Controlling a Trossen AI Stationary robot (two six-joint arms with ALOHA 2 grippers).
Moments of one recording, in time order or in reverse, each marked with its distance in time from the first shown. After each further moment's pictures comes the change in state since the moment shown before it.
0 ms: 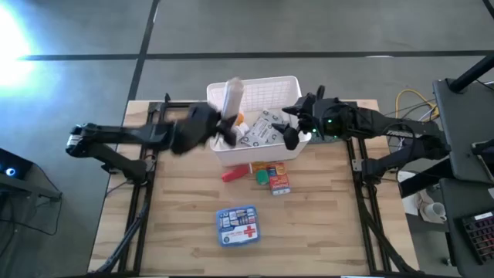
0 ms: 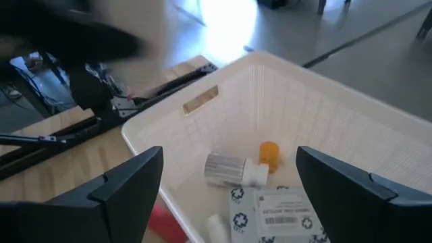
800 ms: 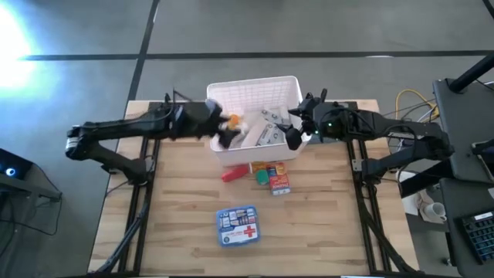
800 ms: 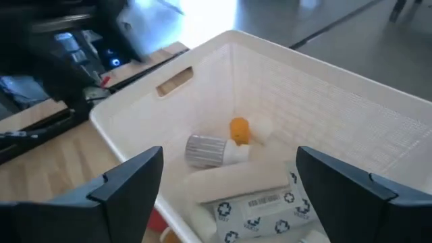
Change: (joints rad) left arm 0.186 -0.012 -0.007 -0.187 0.544 -0.065; right arm -0.001 -0.039 -0.073 -0.037 0.061 0.053
